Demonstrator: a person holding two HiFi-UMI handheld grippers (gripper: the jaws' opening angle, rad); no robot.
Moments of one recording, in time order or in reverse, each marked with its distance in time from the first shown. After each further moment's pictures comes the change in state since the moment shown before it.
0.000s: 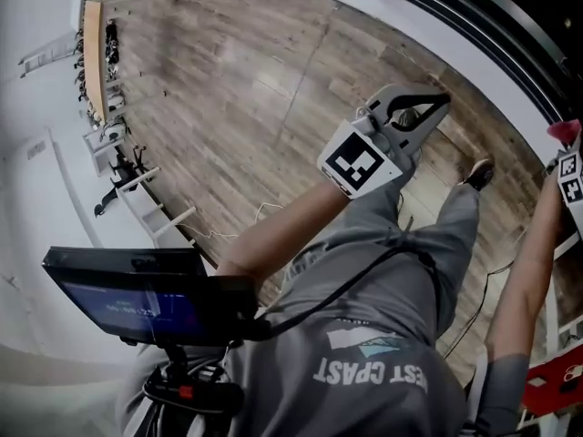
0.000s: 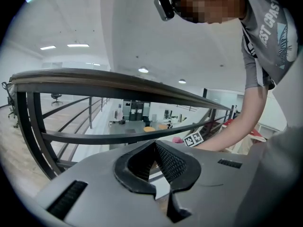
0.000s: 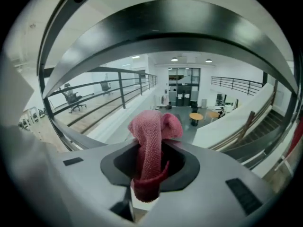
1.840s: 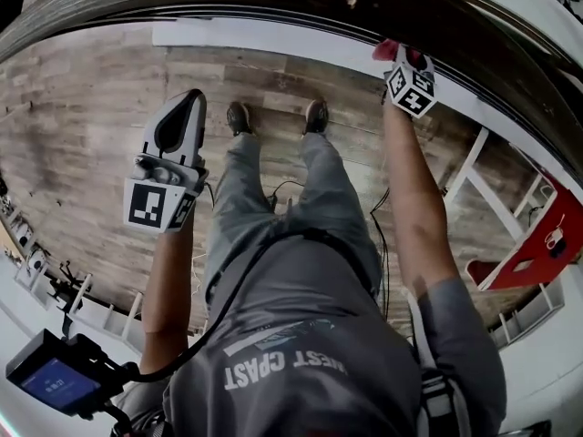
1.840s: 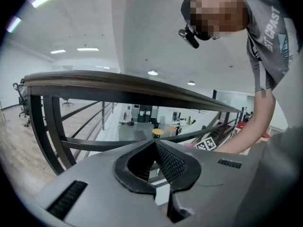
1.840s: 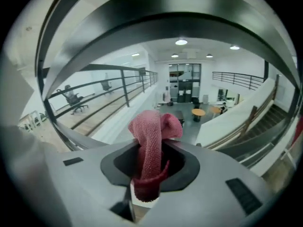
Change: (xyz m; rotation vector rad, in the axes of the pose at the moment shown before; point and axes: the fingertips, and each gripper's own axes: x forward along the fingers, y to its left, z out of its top) left arm 0.011 0.058 0.026 -0.010 -0.010 0.100; right arm 0.004 0.036 0.015 0.039 0.017 0.027
